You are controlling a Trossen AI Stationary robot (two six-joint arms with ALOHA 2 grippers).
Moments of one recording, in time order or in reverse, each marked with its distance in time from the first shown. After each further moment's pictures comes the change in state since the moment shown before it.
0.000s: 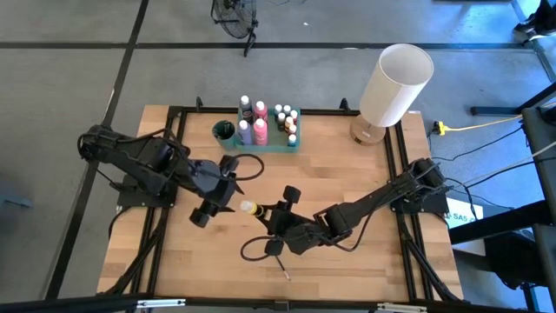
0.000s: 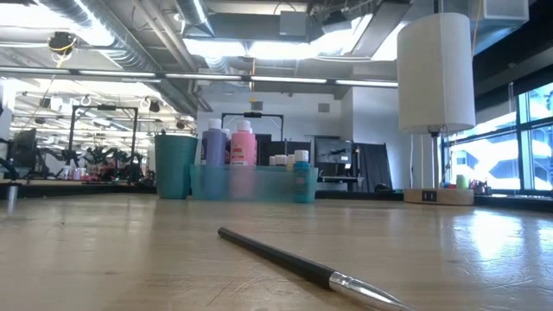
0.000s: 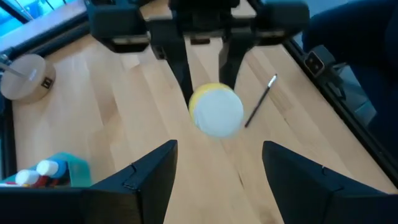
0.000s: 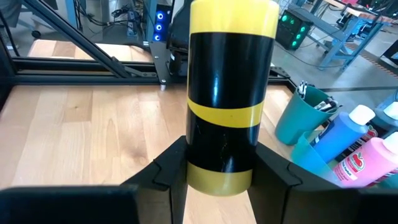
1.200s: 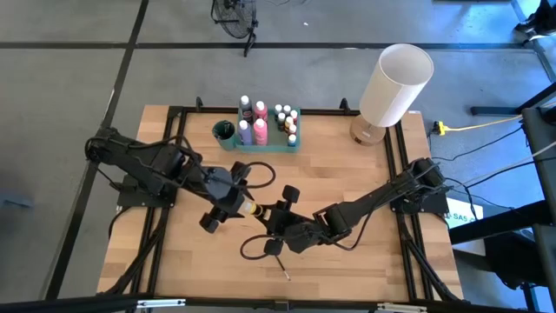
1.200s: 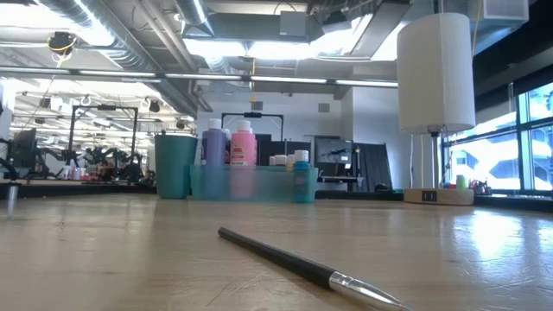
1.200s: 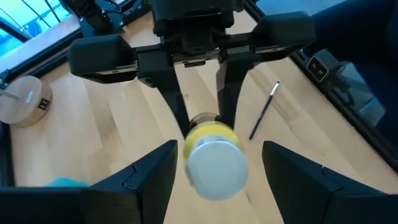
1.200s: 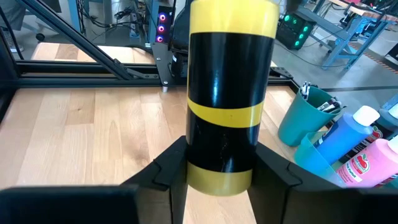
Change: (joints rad) left arm -0.007 0.068 0.000 0.087 0.009 0.070; right arm -0.007 0.000 0.000 0.011 -0.016 0.000
